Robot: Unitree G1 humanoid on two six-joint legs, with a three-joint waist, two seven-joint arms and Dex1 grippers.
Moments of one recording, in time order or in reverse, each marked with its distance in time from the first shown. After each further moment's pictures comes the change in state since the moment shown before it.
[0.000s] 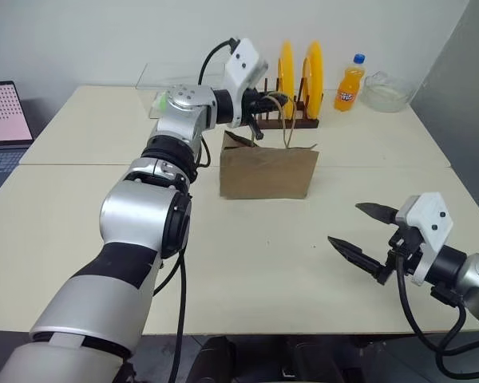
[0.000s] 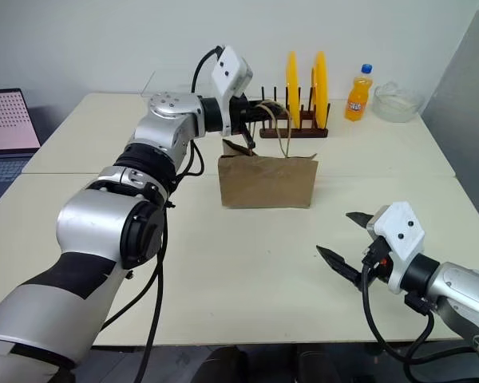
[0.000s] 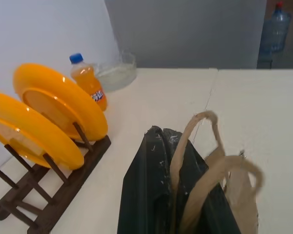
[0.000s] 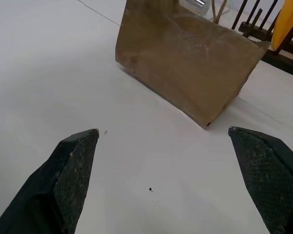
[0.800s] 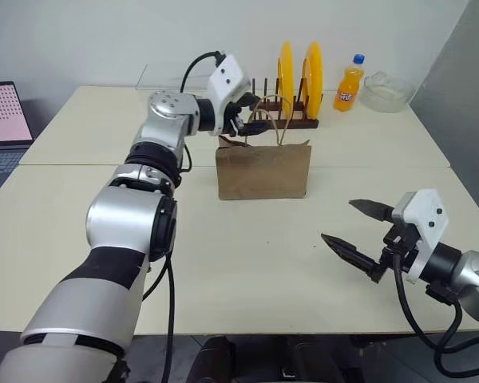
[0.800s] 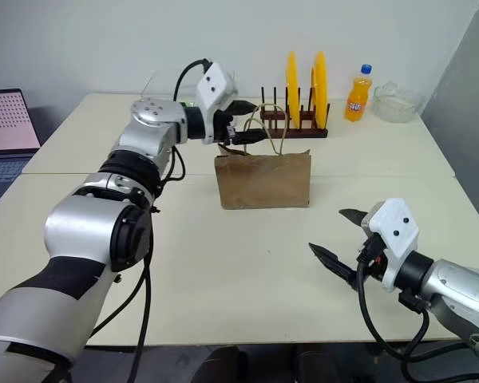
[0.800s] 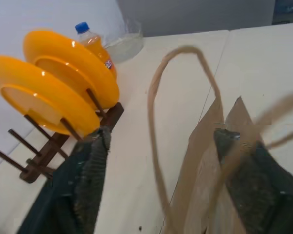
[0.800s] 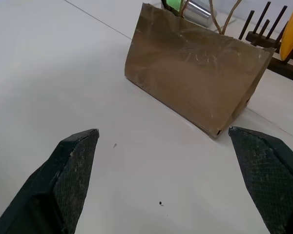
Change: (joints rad) left arm 0.058 0.112 -0.018 -0.006 0.072 -0.063 -0.066; right arm -0.036 -0.004 0.039 -0.012 0.064 0.006 -0.057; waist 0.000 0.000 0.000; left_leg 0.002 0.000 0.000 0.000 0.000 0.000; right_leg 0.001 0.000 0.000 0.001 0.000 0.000
